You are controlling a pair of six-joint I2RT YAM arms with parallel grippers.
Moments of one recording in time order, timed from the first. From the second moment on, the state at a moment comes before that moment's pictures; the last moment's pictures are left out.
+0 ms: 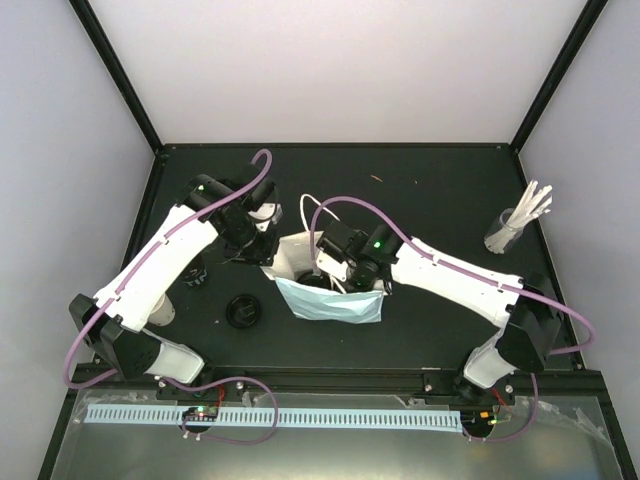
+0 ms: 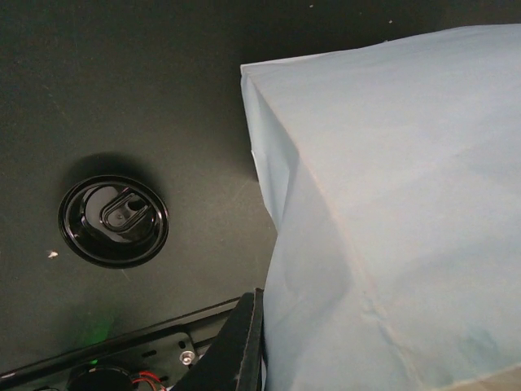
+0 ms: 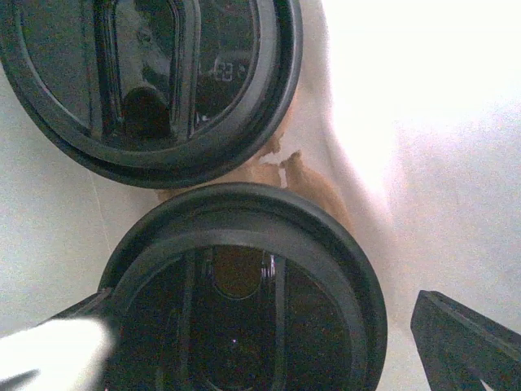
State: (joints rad) left arm -0.56 1.43 1.57 -1.50 0.18 -0.42; right arm 0.99 1.56 1.34 -1.09 0.12 -0.26
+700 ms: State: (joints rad) left arm -0.56 1.44 1.60 -1.52 0.18 -0.42; right arm 0.99 1.50 1.40 -1.11 0.08 -0.28
